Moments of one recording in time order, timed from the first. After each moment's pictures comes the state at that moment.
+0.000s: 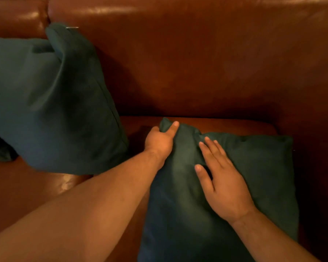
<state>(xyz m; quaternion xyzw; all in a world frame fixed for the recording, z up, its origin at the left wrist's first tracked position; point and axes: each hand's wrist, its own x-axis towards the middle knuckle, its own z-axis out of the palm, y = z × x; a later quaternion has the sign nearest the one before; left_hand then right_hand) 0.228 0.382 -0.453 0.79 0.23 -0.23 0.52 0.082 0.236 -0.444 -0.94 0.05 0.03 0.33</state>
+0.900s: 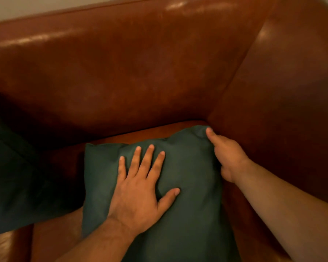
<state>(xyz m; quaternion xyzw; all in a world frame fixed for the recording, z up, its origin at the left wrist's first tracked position) 0.121 0.315 -0.437 0.93 -0.35 -0.15 0.00 0.096 0.051 -0.470 -0.53 0.47 0.03 0.71</state>
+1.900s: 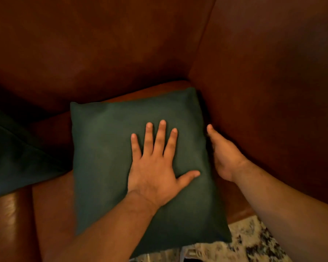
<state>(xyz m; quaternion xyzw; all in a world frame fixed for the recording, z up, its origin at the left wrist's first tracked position) 0.031 0.256 -0.439 0.91 -0.39 -0.14 -0.06 -0.032 0.062 -0.503 -0.39 0.47 0.11 0.78</state>
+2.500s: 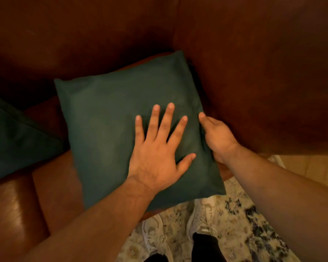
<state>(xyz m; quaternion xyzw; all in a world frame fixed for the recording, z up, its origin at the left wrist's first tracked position) -0.024 0.302 -0.454 0.87 -0.50 -0.01 0.01 -0.097 0.119 -0.502 -0.51 0.48 -0.02 0.72</state>
